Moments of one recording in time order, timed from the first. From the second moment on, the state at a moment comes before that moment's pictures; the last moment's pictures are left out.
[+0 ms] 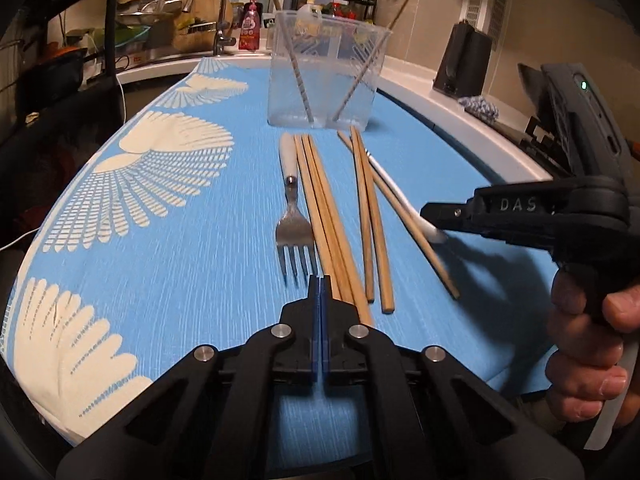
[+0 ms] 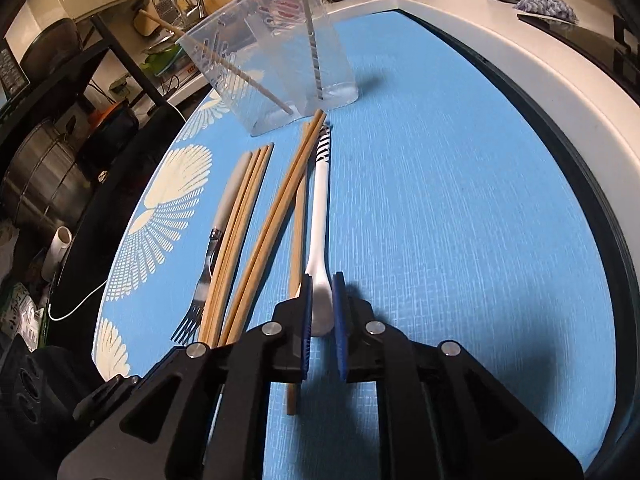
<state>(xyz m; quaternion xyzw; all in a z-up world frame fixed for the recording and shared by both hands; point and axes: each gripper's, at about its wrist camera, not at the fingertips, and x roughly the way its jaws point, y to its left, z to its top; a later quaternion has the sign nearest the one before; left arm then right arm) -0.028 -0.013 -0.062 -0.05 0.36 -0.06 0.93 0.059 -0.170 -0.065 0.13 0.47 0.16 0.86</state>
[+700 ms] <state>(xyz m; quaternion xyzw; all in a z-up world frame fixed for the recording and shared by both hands) -0.033 -0.008 -0.059 -0.08 0.35 -0.06 0.93 0.053 -0.173 -0.061 0.13 0.46 0.15 0.86</state>
